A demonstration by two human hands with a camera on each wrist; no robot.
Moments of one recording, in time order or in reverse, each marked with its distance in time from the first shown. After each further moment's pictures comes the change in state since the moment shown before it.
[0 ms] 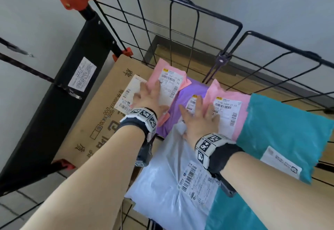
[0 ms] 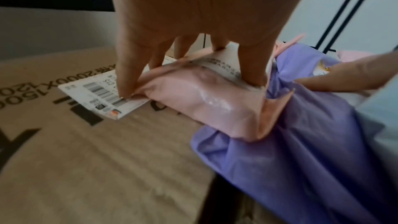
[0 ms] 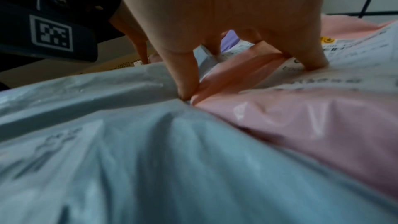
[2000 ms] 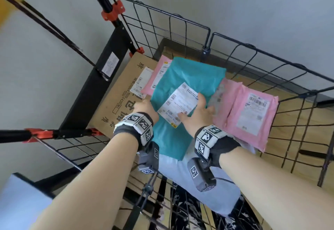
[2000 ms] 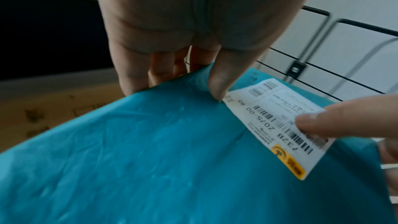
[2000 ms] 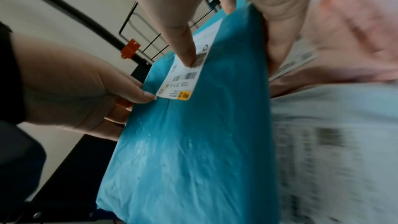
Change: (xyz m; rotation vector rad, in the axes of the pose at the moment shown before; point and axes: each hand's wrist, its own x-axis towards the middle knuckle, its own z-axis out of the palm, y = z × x) left_hand -0.165 -0.004 -0.046 -0.182 -0.082 -0.207; right_hand -0.132 -0.004 -0.032 0.753 0.171 0.194
